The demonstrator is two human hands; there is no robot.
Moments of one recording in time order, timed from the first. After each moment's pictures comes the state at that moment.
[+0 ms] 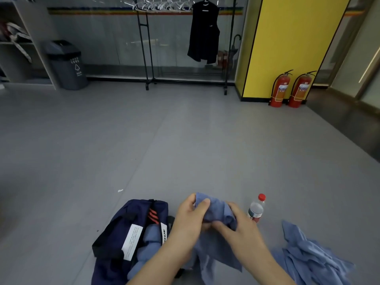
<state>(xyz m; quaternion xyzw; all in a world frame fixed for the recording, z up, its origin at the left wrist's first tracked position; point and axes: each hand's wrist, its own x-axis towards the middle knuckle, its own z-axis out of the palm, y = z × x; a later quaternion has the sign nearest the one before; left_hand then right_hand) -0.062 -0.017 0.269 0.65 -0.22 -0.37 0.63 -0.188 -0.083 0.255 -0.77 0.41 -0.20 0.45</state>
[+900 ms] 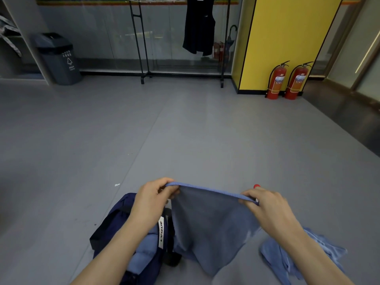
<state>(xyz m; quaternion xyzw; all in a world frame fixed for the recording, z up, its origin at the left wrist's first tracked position) 0.011 0.011 0.264 0.75 -0.37 -0.22 0.50 -0.236 -0.153 0.263 -0.89 0.40 -0.13 0.18</state>
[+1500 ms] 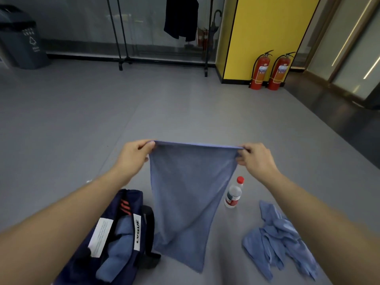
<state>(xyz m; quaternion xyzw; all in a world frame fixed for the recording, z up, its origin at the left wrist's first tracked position) 0.086 -0.105 0.242 0.72 -0.35 -0.24 0.55 -0.196 -0.287 0.256 -0.77 0.50 -0.23 0.32</state>
